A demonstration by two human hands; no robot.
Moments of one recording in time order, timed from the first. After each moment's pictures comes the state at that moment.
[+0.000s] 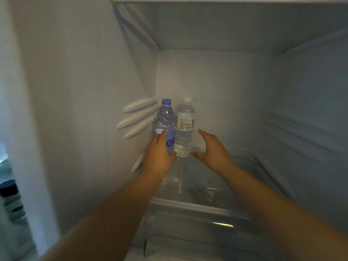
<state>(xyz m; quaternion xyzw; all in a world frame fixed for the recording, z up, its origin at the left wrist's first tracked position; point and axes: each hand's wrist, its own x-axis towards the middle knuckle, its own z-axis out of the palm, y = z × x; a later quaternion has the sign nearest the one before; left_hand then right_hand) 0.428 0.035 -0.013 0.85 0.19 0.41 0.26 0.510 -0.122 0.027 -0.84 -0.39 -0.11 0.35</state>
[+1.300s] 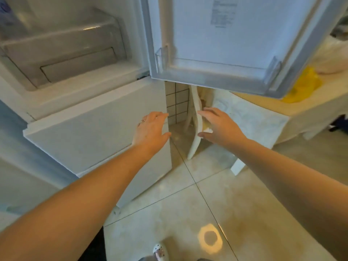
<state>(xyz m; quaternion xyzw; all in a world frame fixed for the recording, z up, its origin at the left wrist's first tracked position) -0.021 -0.337 -0.174 0.97 -0.18 0.04 0.15 -0.056 -0.557 -0.167 -0.98 -0.06 -0.05 0.20</state>
